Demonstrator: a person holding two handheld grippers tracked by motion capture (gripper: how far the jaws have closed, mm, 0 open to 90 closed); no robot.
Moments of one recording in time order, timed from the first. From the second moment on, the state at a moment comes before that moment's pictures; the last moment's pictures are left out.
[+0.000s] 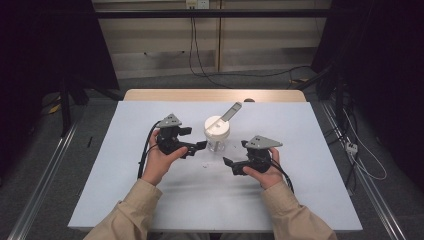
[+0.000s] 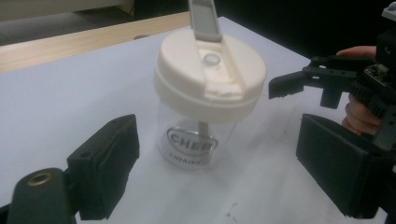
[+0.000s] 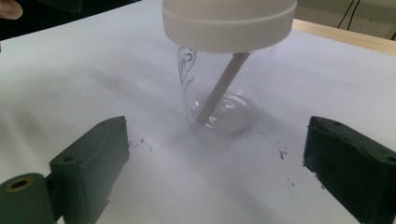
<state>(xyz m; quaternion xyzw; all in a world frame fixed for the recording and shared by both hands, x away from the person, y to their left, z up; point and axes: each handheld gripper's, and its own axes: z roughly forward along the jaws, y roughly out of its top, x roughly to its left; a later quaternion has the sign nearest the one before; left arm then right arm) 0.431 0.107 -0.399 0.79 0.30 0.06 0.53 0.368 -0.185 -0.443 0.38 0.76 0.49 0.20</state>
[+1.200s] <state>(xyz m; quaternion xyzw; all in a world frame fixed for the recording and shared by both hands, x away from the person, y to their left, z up) 0.382 0.198 -0.427 0.79 0.32 0.08 0.51 0.325 -0.235 -0.448 0.39 0.76 0.48 0.20</state>
